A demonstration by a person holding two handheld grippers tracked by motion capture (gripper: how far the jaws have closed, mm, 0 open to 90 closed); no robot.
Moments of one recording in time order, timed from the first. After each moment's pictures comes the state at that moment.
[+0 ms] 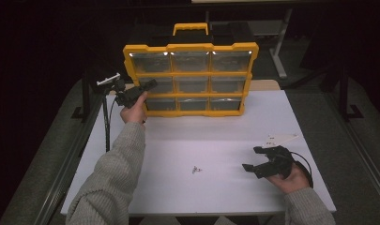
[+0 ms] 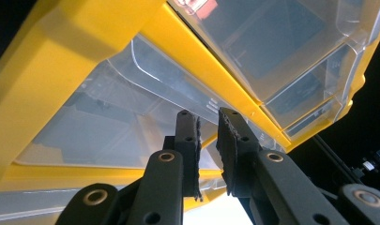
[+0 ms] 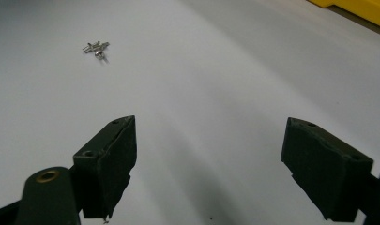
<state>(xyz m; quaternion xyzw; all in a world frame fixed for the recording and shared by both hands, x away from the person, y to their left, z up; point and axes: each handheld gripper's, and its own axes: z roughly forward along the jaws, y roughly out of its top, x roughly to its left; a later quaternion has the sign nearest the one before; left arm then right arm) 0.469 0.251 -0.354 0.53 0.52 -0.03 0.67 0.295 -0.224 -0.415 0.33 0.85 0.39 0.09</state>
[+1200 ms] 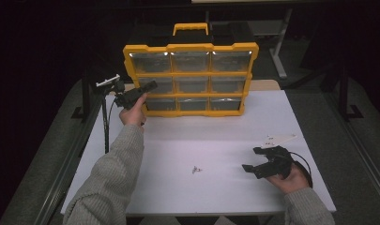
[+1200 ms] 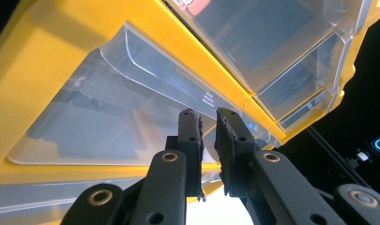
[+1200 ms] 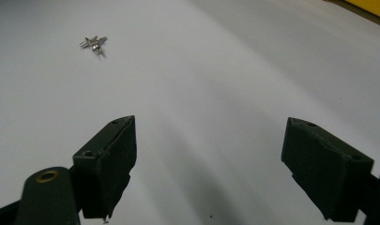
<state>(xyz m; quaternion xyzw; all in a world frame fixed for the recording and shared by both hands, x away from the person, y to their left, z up) 0.465 0.253 -0.355 0.53 0.51 -0.03 0.67 0.296 -0.224 -0.418 0.33 0.86 0.38 0.09</state>
